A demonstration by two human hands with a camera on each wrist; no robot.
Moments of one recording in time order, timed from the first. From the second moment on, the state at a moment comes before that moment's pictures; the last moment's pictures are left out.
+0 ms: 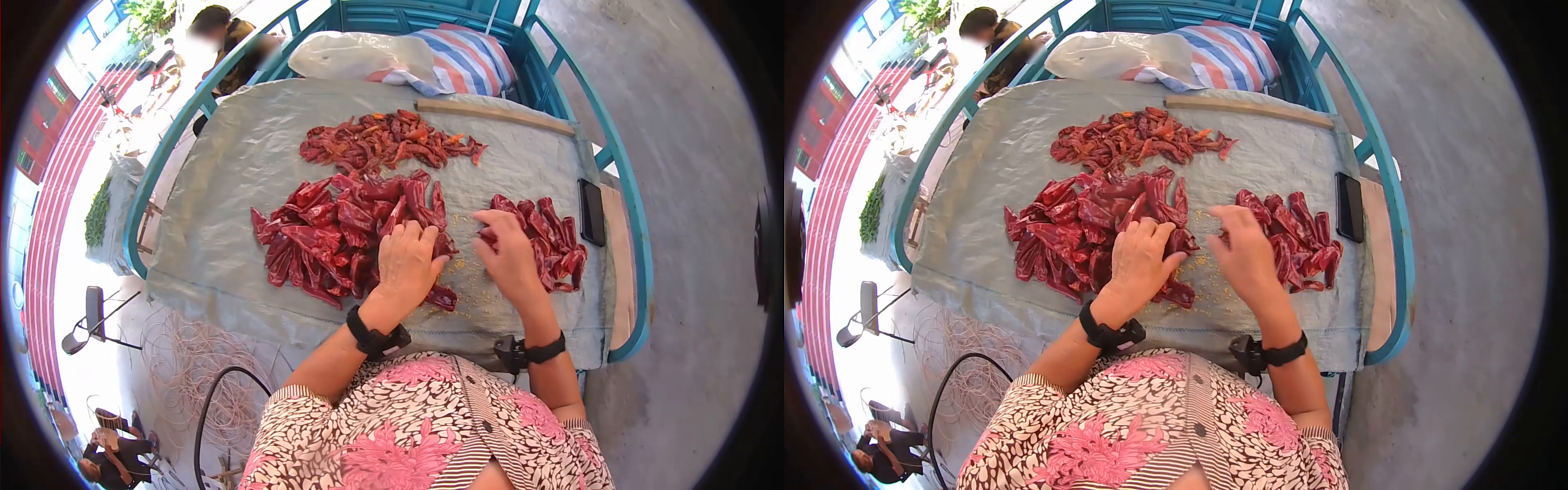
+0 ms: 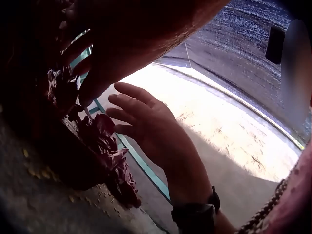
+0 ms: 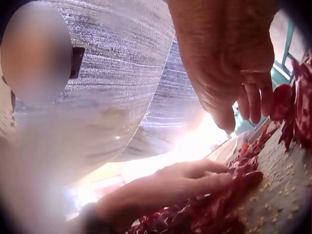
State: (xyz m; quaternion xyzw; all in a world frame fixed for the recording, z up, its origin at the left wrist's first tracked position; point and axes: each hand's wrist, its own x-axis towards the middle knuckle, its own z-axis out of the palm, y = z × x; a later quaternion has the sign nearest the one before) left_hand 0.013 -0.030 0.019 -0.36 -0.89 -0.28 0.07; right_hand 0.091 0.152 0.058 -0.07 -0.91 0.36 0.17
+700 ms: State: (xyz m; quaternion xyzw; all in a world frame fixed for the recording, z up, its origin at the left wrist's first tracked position) left_hand -0.007 -0.056 0.021 -0.23 -0.85 -0.47 0.09; right_hand 0.020 0.137 0.008 -0.09 -0.97 0.21 0.03
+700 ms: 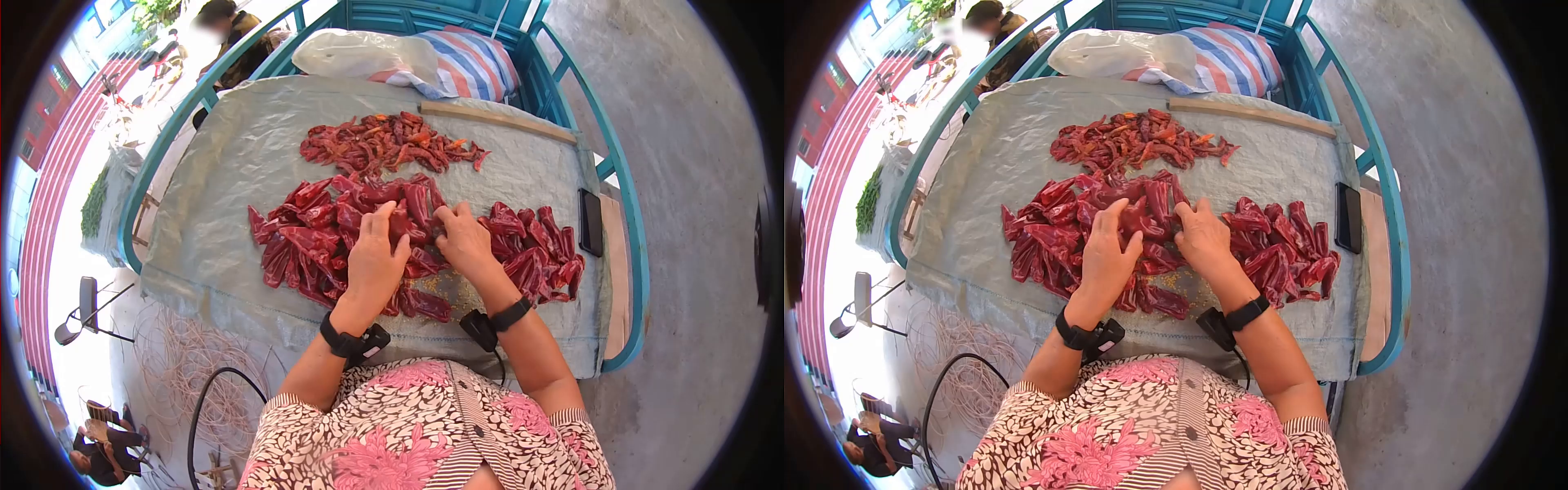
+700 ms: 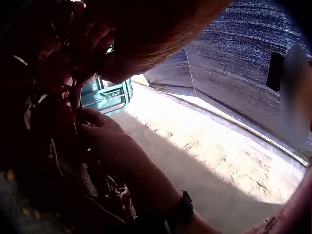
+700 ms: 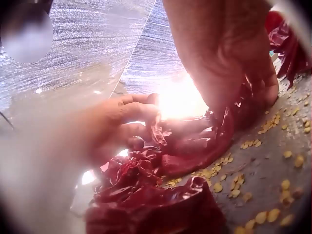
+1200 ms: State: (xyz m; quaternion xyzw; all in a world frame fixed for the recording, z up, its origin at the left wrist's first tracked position) left_hand -0.002 -0.056 0.011 -0.21 -0.78 -0.59 -0.01; right_hand 0.080 0.169 0.065 -0.19 -0.85 0.47 0.15
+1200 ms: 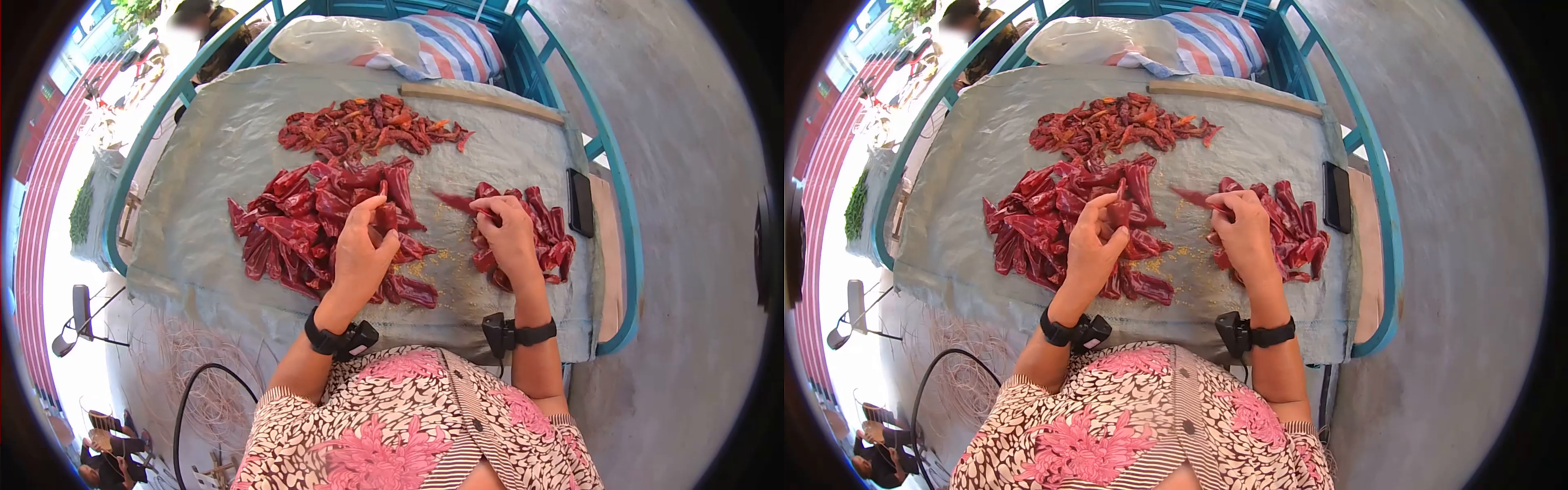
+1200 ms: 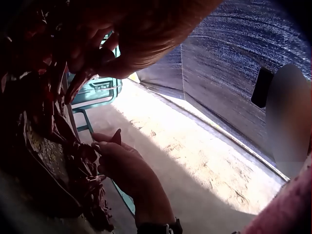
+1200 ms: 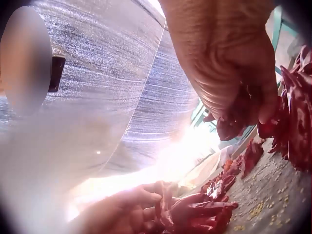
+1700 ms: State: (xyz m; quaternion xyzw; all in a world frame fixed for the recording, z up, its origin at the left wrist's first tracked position) left_hand 0.015 -0.049 0.018 -0.23 -0.70 -0.66 -0.13; right_hand 0.064 0.178 0.062 -0.14 -0.93 0.22 0.27
